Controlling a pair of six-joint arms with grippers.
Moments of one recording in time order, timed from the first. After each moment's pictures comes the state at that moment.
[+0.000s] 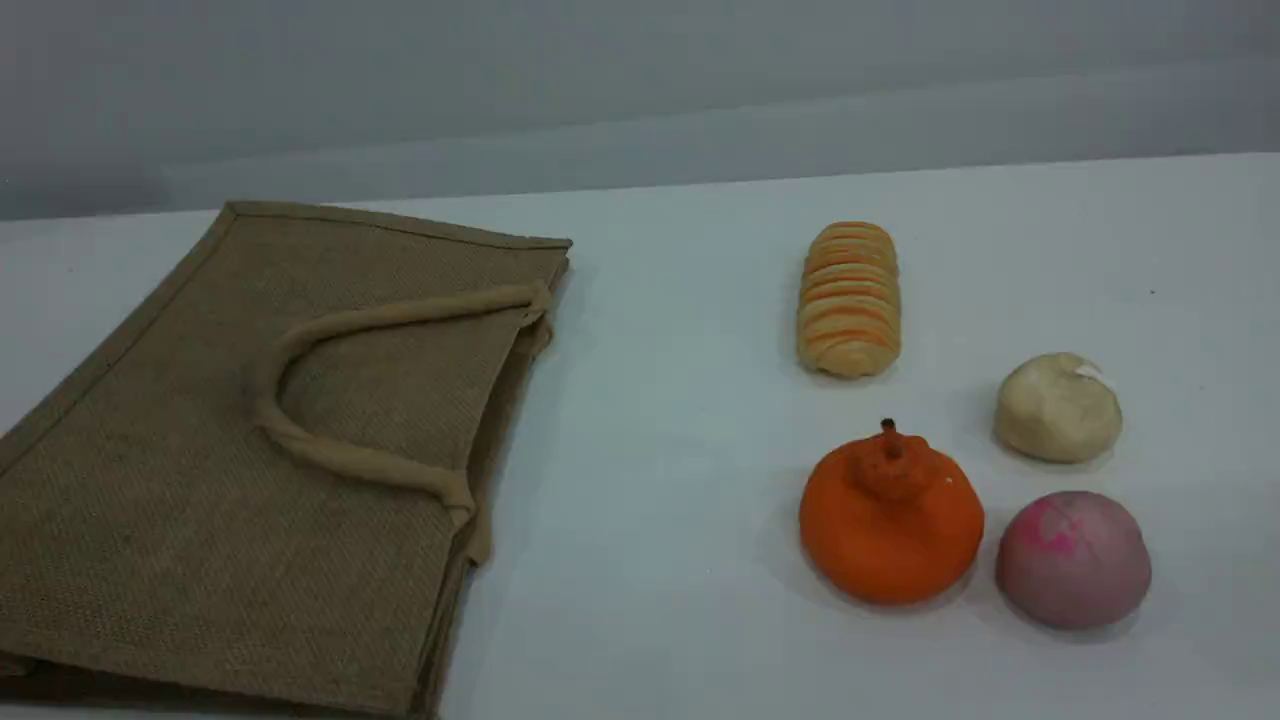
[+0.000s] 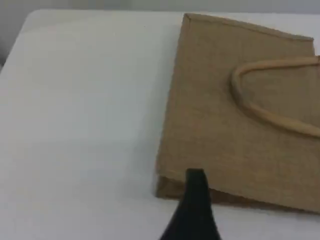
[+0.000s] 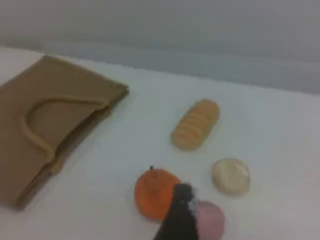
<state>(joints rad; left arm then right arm) -0.07 0.01 -0.51 0.12 1.07 -0.06 -0.01 0.00 -0.52 0.32 0.99 -0.21</state>
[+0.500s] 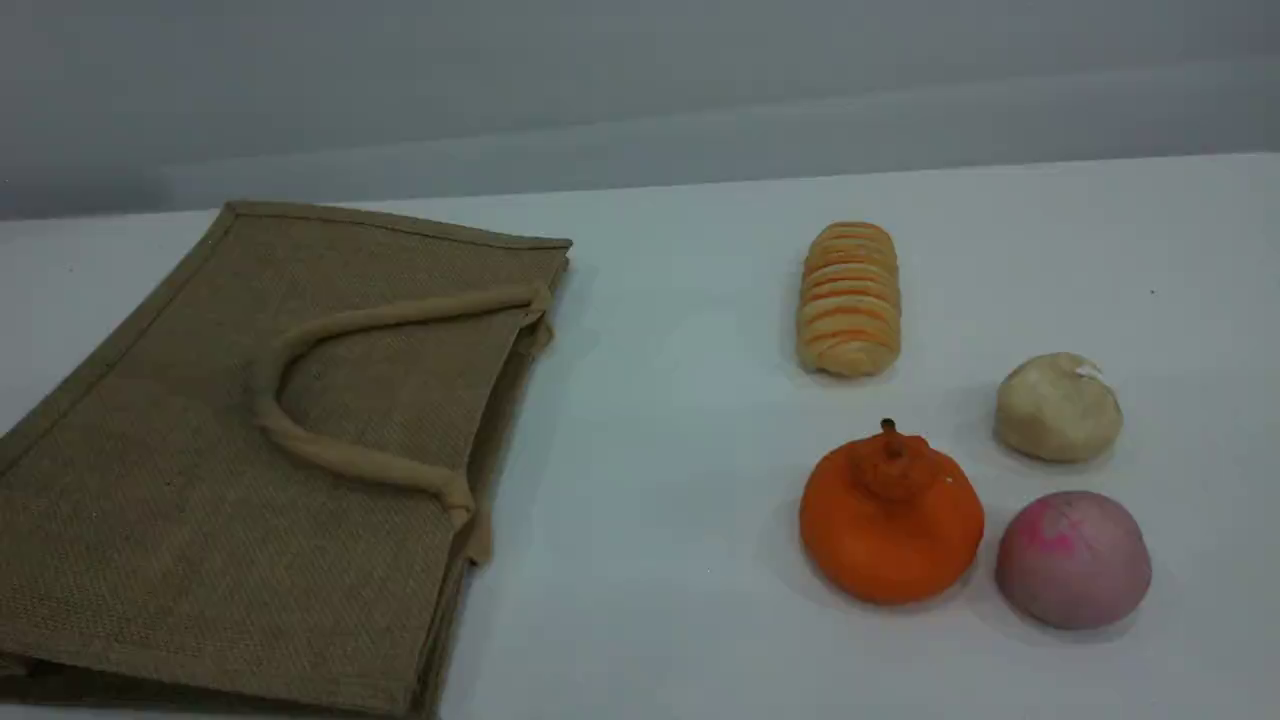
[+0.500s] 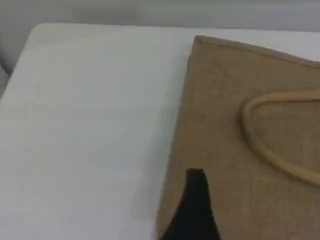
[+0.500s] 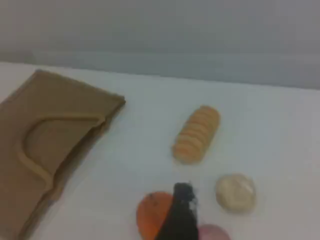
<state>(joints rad) -0.07 0.54 -0.64 0.19 0.77 -0.18 -0.01 0.34 -0.61 0.36 0.80 -0.21</state>
